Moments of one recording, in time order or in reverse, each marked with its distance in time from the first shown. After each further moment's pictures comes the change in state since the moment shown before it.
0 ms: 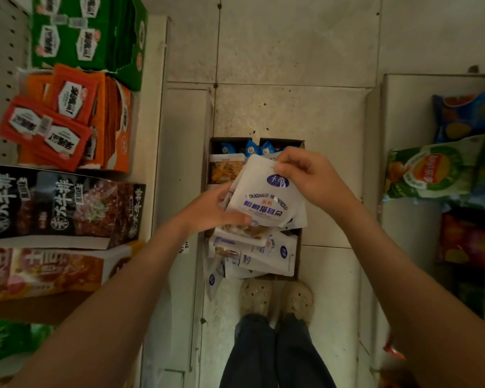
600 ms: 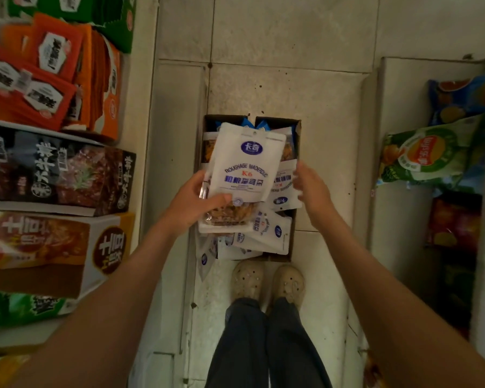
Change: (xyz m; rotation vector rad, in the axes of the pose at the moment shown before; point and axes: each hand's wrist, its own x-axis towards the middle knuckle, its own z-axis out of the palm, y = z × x) left_hand -0.027 -0.041 0.024 -0.318 0.291 0.019; right_hand -0.035 0.076 0.042 0.226 0.323 0.565
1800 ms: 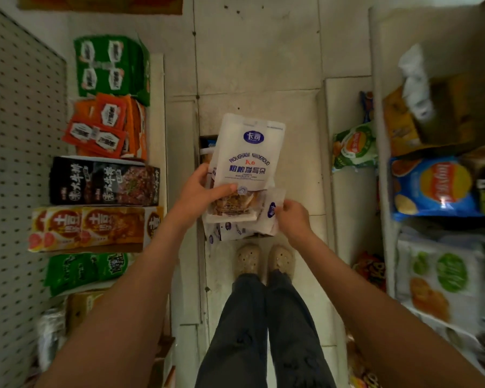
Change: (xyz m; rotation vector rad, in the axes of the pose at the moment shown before) left_hand -0.134 0.141 0.025 0.041 -0.014 0.067; right_hand -0.173 -0.033 -0.033 -0.125 0.084 0.136
